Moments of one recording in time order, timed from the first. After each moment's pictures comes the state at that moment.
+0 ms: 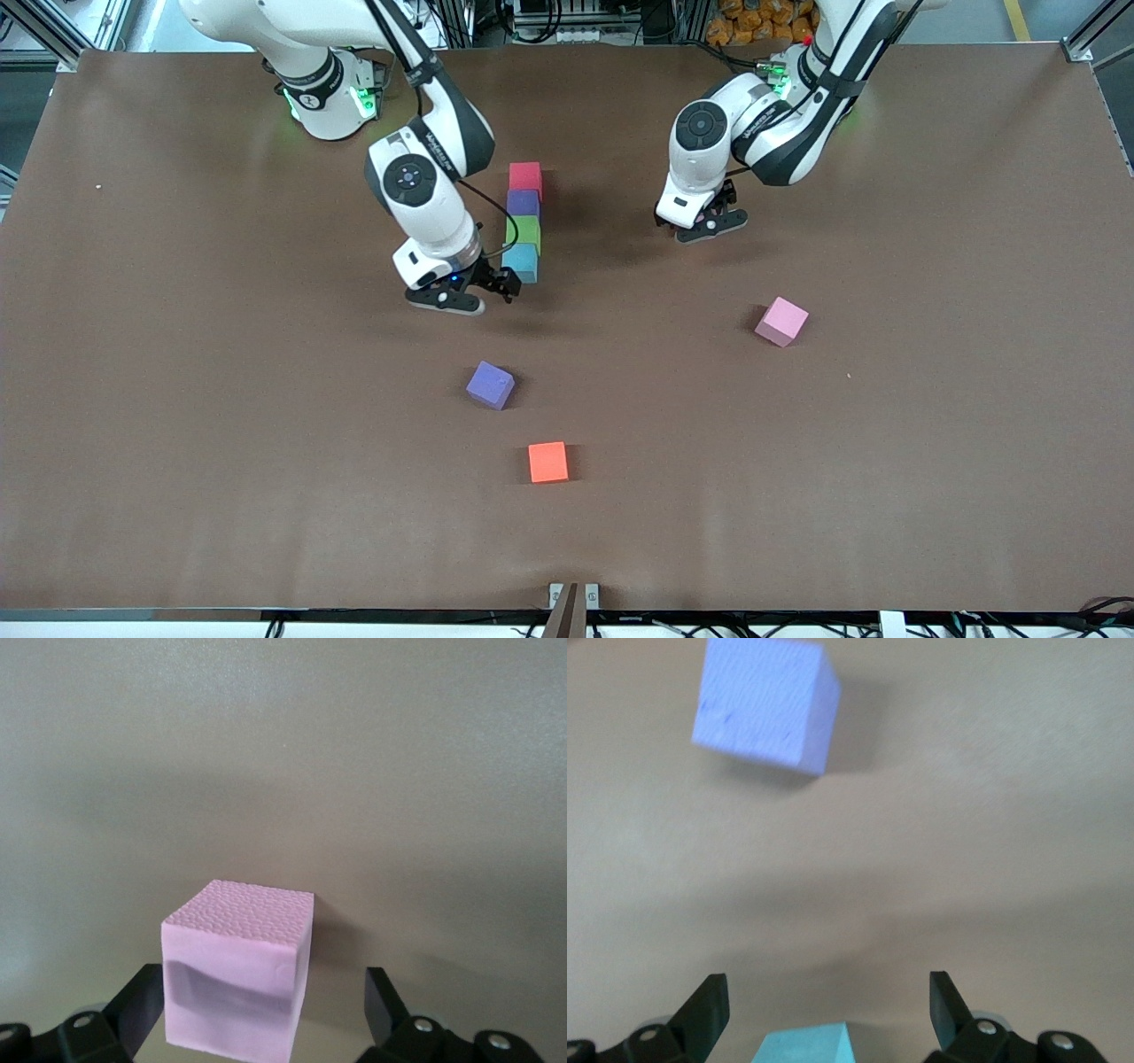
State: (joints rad) left arm -0.15 0.19 -0.60 -2.48 0.18 2.42 -1.16; right arm 0.76 0.34 -0.15 -2.10 0.20 2.56 0.72
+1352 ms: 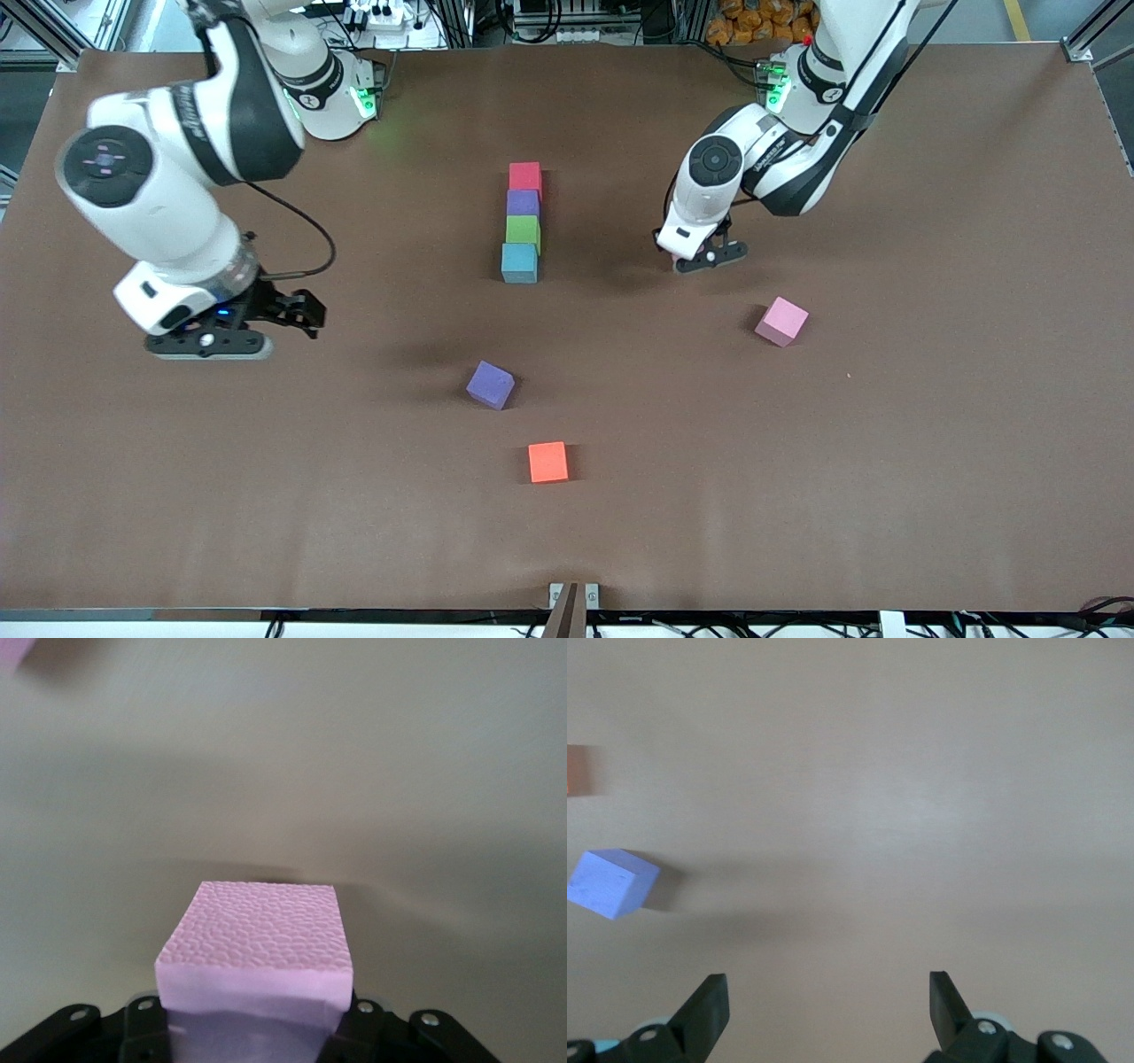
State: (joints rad) left arm -0.09 0.33 -0.59 -2.25 0.18 2.40 -1.03; right arm 0.33 0.18 -0.12 -1.67 -0.09 1.90 0.20
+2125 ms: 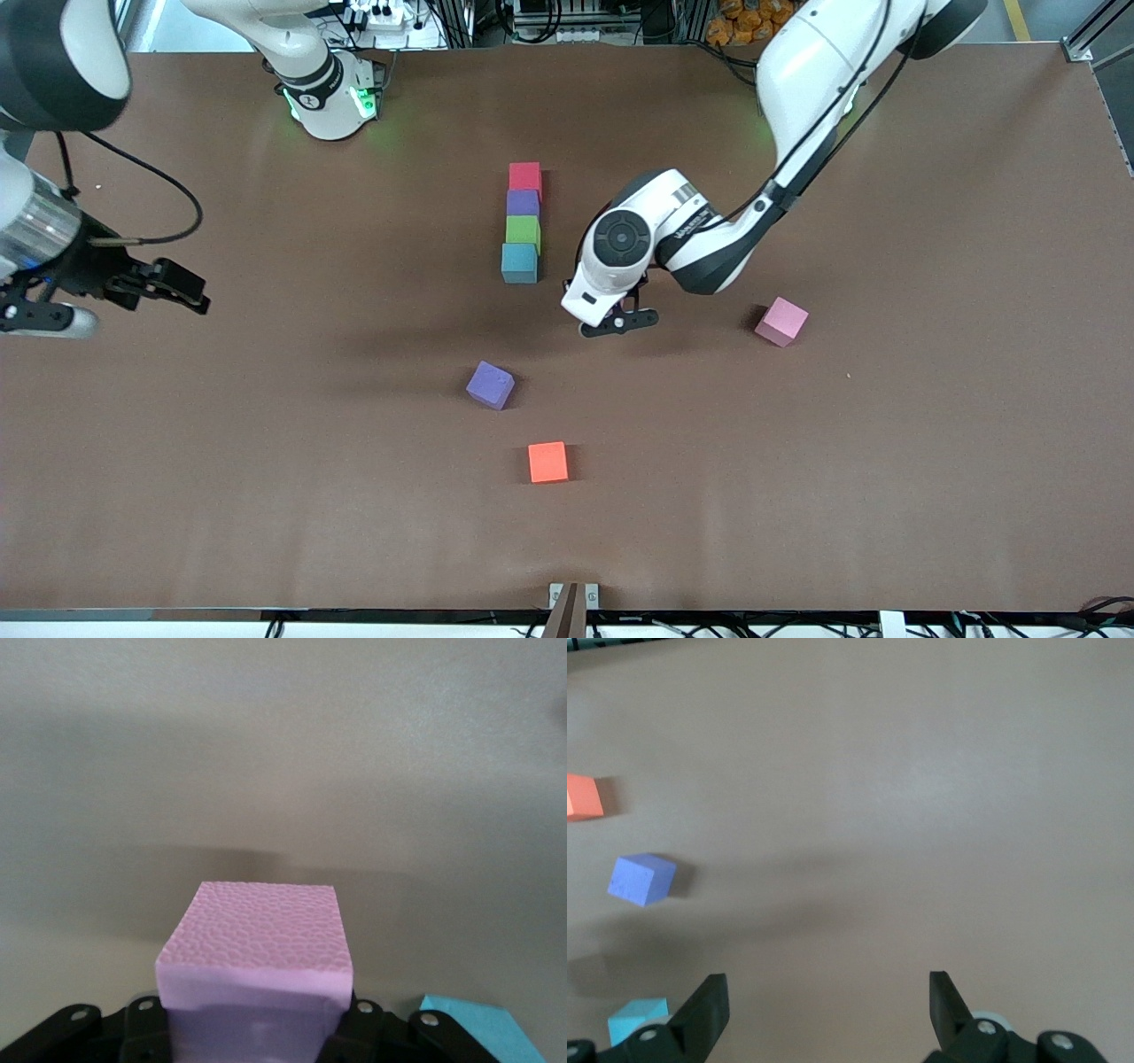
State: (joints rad) left arm -0.41 0.74 -0.45 -1.54 0.18 2.09 -1.07; right arm 0.07 0.11 -0.04 -1.53 0.05 1.67 0.12
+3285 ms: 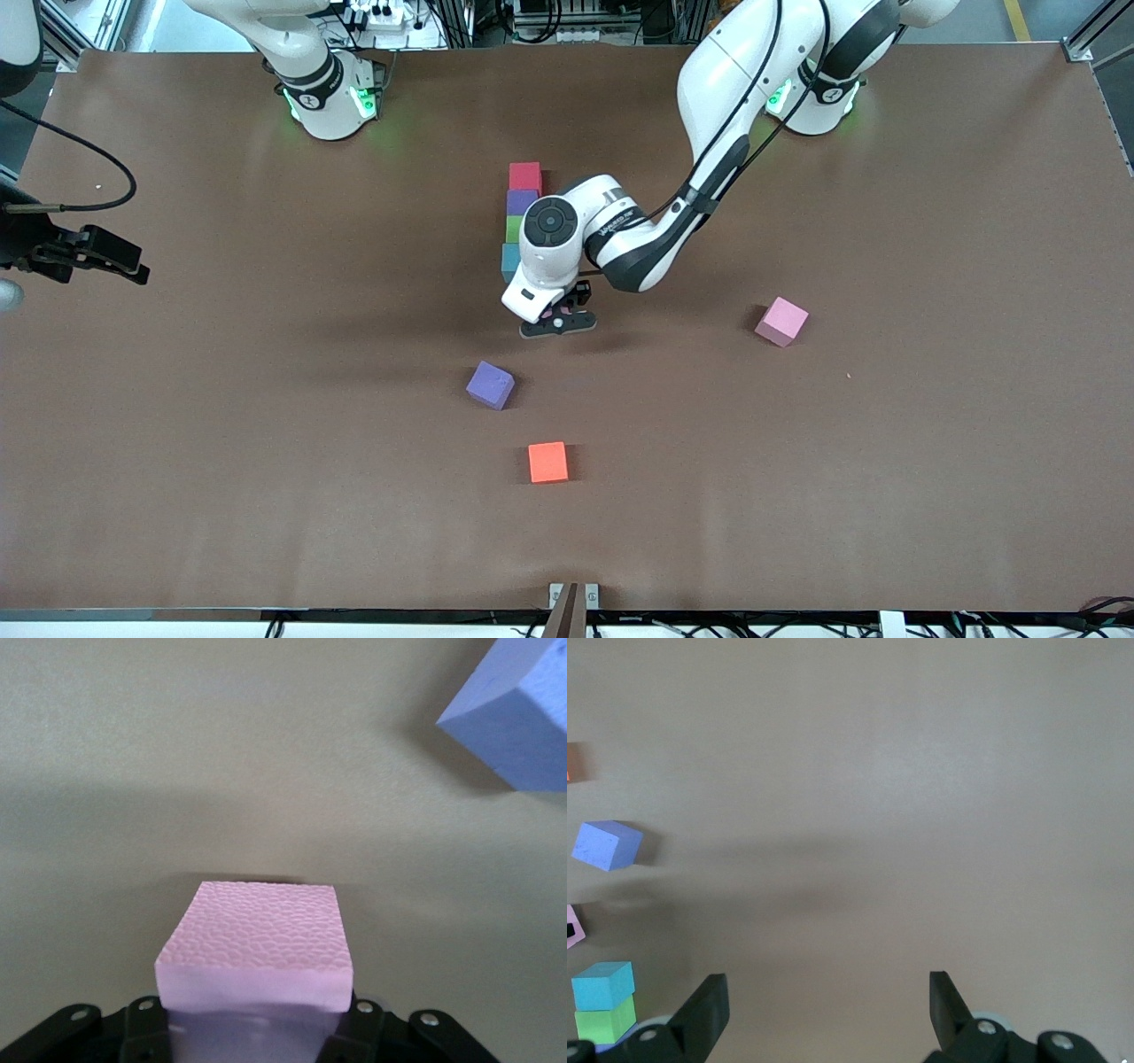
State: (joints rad) left arm -0.66 0.88 -0.27 -1.35 0.18 2.25 -1.11; right arm 0.01 0.13 -0.04 -1.45 0.02 1.56 0.01
